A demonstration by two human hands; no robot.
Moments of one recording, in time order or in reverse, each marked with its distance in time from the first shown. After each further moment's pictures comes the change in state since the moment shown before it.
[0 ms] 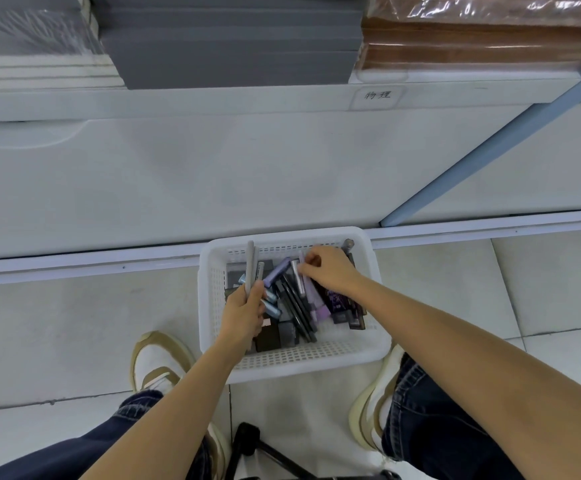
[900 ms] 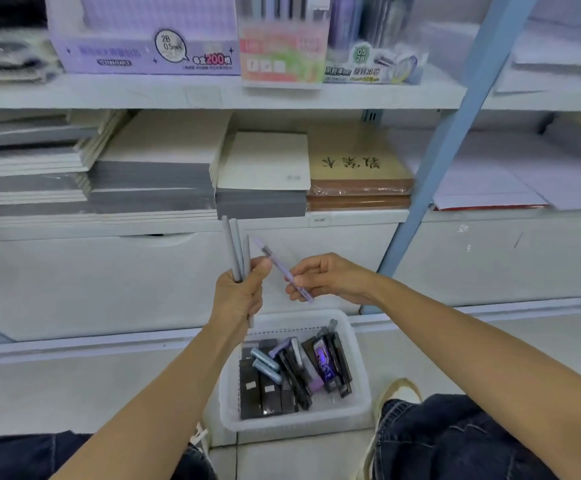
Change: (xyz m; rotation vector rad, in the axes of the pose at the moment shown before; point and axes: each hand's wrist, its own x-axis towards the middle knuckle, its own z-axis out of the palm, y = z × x) left_hand -0.141 0.161 0.000 -0.348 -0.107 0.603; right_hand -0.146 -0.125 -0.138 0.600 -0.307 -0.420
